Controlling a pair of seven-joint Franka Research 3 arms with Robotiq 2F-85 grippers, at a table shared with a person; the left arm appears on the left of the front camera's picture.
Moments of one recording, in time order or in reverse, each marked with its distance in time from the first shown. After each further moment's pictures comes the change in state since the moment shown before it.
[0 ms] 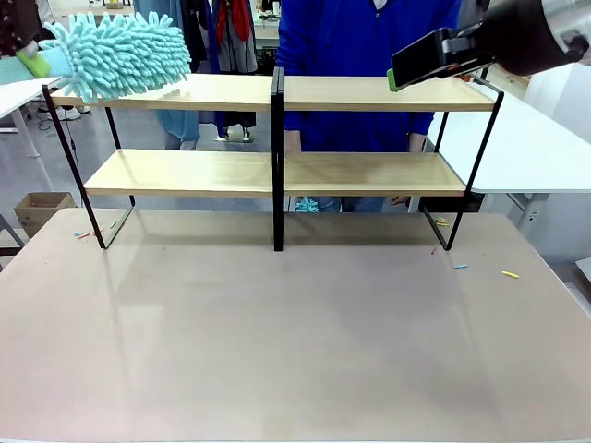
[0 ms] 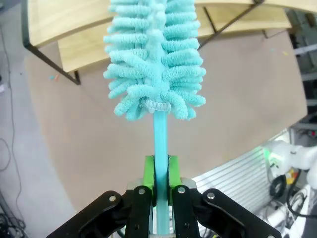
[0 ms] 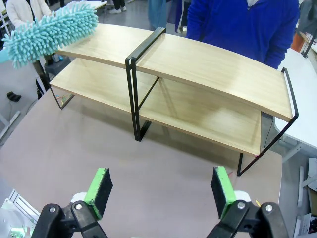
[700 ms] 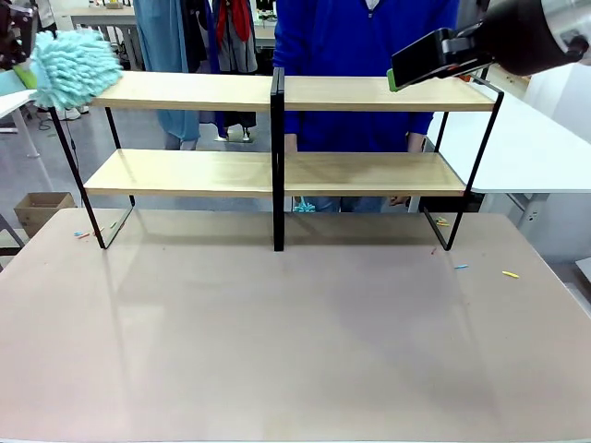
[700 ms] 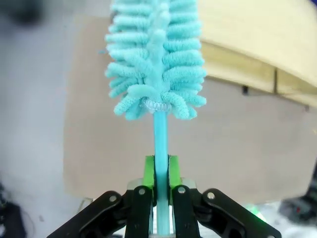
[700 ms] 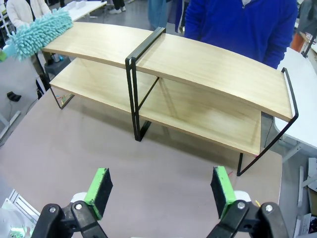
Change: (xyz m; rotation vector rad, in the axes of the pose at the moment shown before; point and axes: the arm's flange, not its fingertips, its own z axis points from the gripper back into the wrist) left arm 0.019 0.032 -0.015 0.232 -0.044 0.437; right arm 0.000 0.000 0.000 0.000 0.000 0.000
